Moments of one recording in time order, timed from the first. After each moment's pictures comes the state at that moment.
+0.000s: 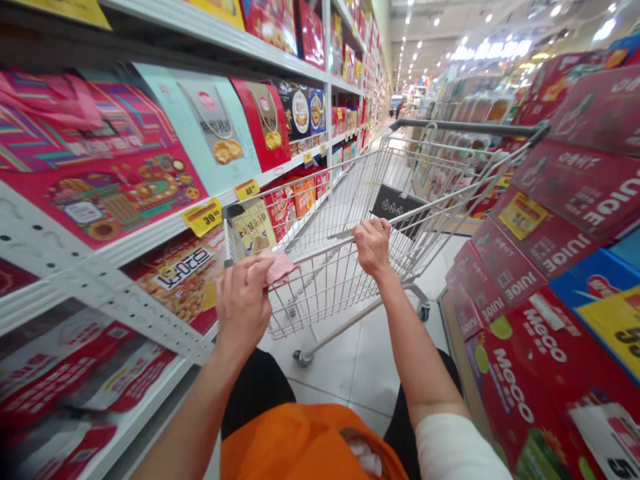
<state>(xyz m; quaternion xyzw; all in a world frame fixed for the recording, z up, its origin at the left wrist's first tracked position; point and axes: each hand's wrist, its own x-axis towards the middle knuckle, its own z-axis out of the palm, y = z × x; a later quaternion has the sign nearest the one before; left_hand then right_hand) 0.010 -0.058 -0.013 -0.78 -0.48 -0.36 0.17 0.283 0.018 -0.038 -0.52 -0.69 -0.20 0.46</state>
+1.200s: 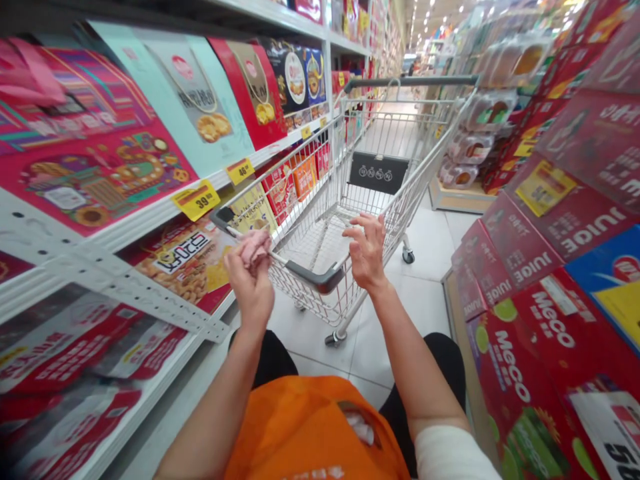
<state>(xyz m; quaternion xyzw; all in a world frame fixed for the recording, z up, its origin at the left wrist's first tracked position) 0.045 -0.029 -0.051 -0.64 -0.50 -0.58 0.00 0.273 -0.025 -0.070 -0.50 -0.65 -0.11 0.56</state>
